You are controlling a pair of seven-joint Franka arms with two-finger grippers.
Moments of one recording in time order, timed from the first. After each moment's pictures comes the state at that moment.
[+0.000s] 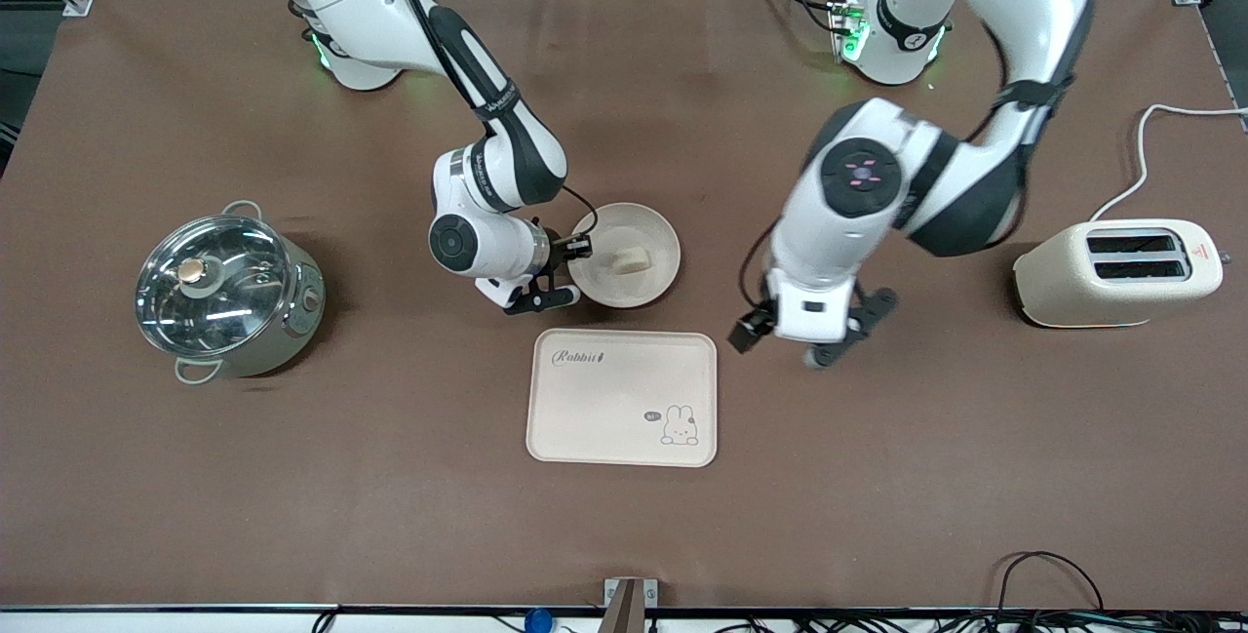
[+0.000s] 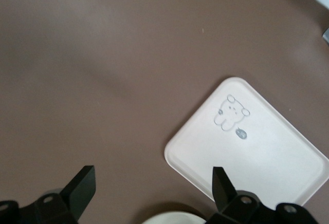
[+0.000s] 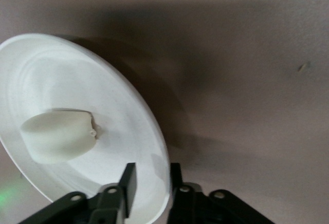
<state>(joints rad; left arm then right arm) -0.10 0.48 -0.46 -1.48 0.25 2.00 -1.23 0.67 0.61 -0.06 -1.86 0.68 2.27 -0.01</state>
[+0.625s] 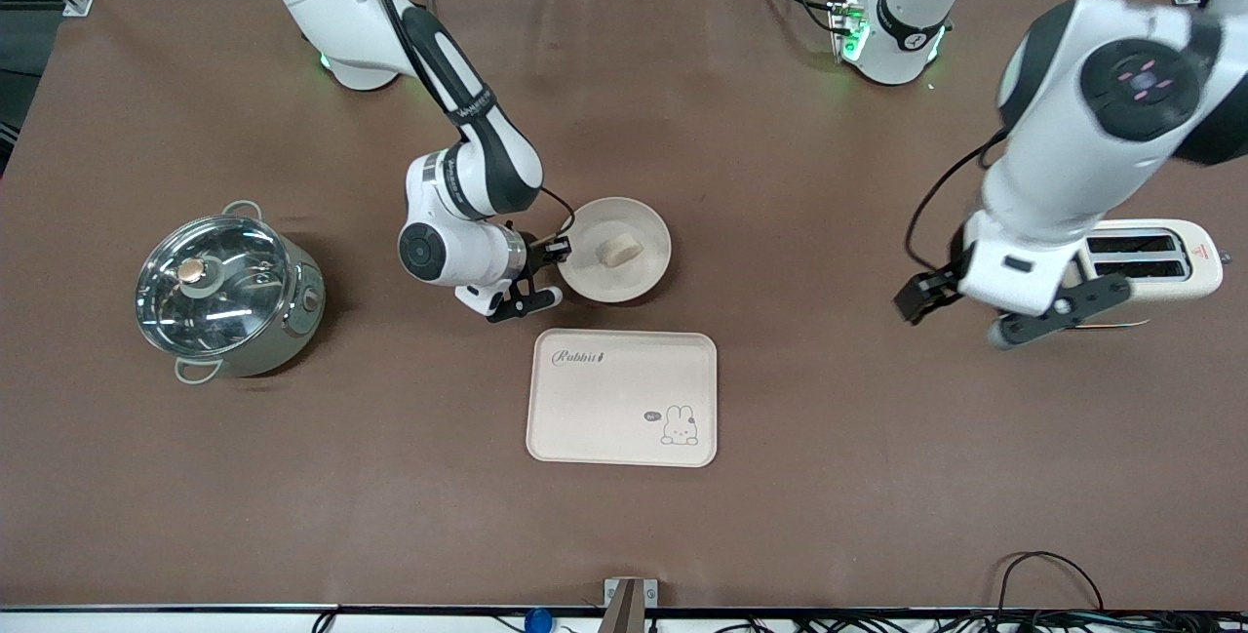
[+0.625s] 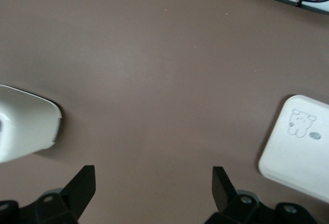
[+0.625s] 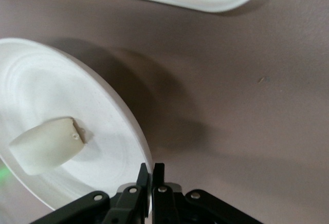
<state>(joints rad) 0.12 0.24 -0.46 -1.48 0.25 1.75 -0.66 0.61 0.53 -0.07 -1.87 0.69 2.19 -0.14</state>
